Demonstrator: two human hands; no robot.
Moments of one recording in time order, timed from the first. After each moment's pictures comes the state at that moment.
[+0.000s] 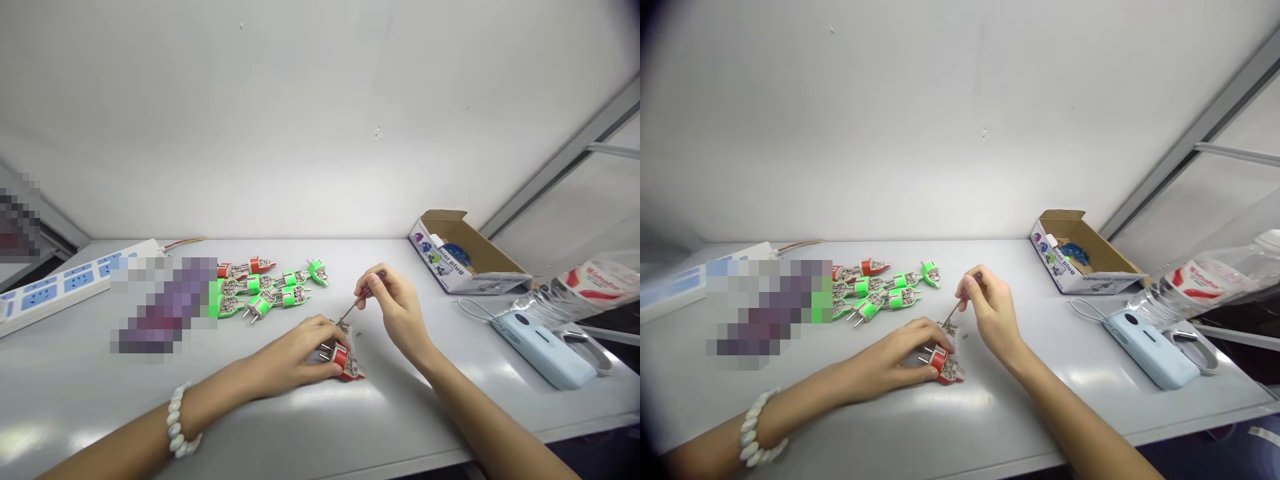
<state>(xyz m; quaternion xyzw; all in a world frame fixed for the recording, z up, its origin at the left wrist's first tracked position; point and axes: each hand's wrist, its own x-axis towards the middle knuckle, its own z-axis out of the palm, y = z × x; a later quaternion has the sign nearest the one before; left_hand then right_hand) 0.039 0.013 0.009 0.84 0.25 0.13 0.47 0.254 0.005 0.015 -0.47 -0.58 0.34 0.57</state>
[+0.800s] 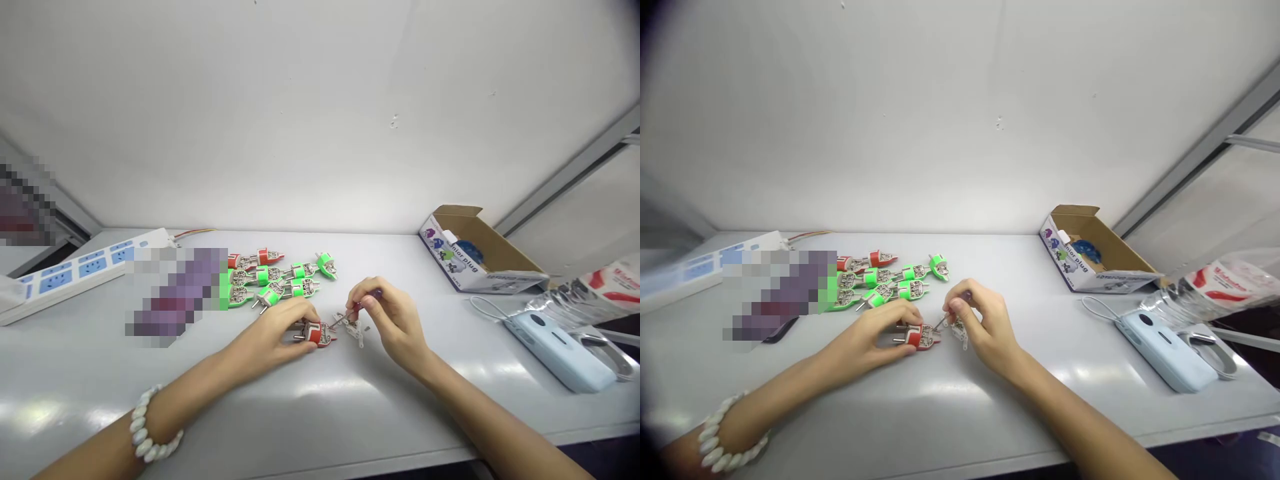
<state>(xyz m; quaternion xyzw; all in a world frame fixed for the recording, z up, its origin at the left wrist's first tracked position) 0.000 0.019 0.006 0.85 0.30 0.21 0.37 0.239 -0.012 0.005 -0.38 -0.66 0.36 0.53</state>
